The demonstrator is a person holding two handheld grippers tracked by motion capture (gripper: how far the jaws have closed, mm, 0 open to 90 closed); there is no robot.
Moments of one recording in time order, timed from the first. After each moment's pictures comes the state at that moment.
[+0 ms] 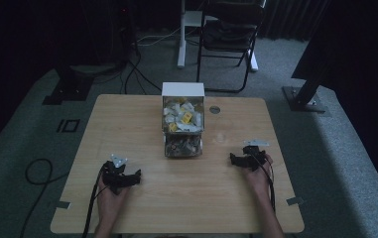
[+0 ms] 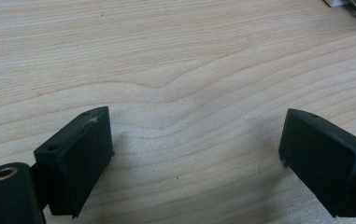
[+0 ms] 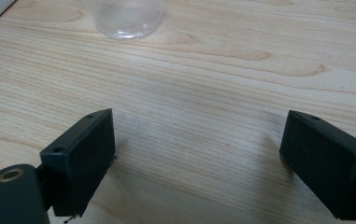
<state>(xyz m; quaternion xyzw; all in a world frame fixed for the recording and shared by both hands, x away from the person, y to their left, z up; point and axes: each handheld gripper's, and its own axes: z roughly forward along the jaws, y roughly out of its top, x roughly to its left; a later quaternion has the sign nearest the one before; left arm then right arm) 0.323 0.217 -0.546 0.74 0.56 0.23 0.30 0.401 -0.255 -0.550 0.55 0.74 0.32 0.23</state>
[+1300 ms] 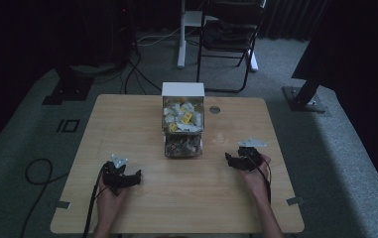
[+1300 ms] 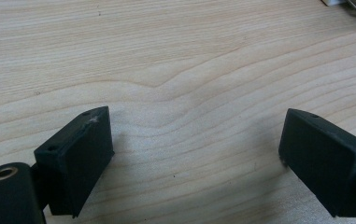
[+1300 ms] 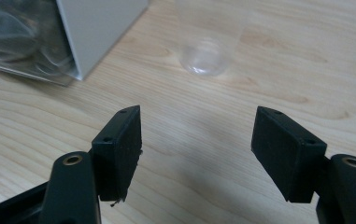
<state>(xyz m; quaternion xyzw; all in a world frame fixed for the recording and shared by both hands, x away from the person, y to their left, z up) 0.321 0.216 -0.546 0.74 0.55 0.23 0.30 0.371 -0.226 -0.503 0.49 0.77 0.35 0.23</state>
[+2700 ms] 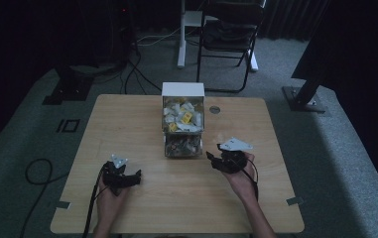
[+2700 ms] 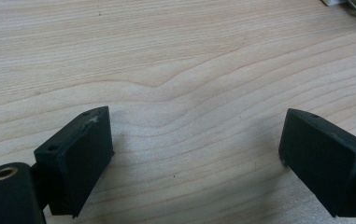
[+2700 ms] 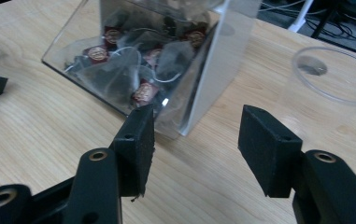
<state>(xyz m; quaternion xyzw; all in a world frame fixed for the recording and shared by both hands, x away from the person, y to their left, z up) 0.321 0.216 -0.546 0.74 0.55 0.23 0.30 0.343 -0.167 -0.464 0.38 0.79 0.42 0.23</state>
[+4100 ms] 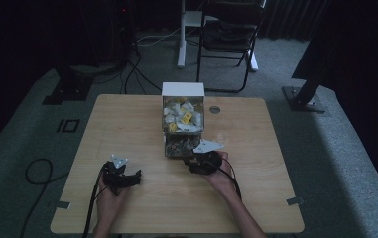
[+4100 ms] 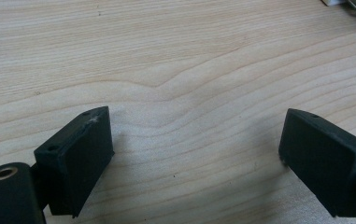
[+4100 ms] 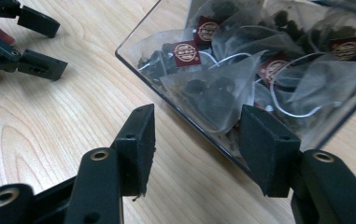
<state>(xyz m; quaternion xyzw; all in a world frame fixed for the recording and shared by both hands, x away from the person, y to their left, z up) 0.321 0.216 -0.546 0.74 0.55 0.23 0.30 0.358 -0.103 -0.488 0.30 0.84 0.42 0.17</state>
